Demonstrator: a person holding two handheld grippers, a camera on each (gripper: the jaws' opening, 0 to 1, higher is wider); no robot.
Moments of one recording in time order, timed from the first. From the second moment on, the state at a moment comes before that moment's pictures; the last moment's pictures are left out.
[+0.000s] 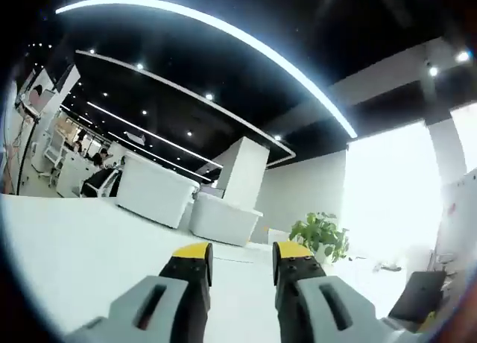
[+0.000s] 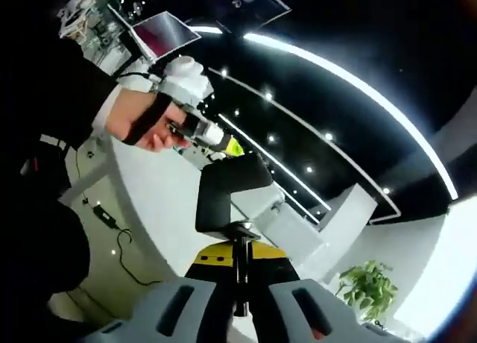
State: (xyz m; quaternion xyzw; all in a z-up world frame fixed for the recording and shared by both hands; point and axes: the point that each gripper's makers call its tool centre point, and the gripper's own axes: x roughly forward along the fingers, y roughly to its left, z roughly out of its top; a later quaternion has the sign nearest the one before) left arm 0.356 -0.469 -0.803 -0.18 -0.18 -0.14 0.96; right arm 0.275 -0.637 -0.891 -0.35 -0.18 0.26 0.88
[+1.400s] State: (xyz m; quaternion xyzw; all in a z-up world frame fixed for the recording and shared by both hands) left arm 0.210 -0.559 -0.905 -0.17 -0.08 -0.23 0.95; right arm 0.295 -0.661 -0.997 -0.07 0.00 0.28 0.96
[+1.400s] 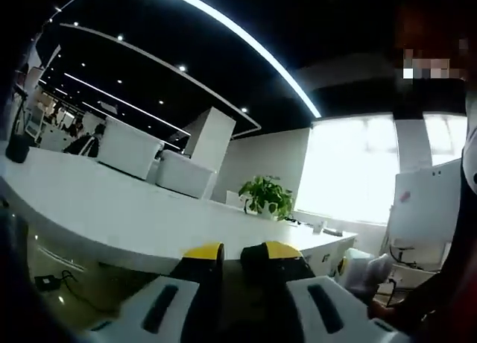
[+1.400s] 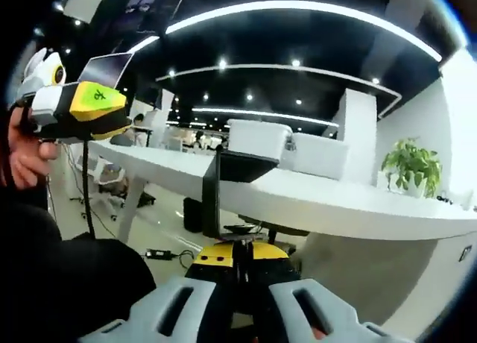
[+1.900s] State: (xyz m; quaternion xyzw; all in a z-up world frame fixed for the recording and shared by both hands) left arm 0.210 -0.603 -0.907 -0.17 -0.05 -0.32 0.93; right arm 0.315 -0.668 -1.009 0.02 0.04 0.31 0.95
